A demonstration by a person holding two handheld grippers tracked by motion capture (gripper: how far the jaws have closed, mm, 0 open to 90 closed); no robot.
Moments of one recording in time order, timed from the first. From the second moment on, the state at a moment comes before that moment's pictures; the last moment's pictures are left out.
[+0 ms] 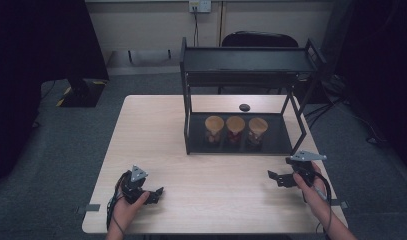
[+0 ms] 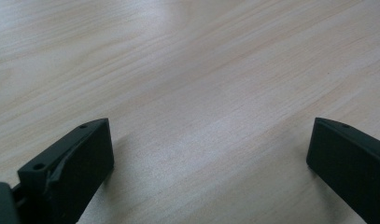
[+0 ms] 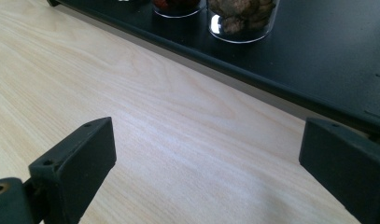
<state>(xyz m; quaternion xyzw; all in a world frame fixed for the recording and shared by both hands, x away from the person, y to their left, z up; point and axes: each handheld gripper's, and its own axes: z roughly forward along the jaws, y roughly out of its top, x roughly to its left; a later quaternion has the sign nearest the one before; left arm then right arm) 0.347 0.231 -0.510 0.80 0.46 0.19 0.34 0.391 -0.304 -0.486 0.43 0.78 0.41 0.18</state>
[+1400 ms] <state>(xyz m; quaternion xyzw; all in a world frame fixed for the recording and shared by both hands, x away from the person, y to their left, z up) 0.347 0.231 -0.510 0.80 0.46 0.19 0.34 0.370 -0.327 -0.493 0.42 0.79 0.41 0.16</state>
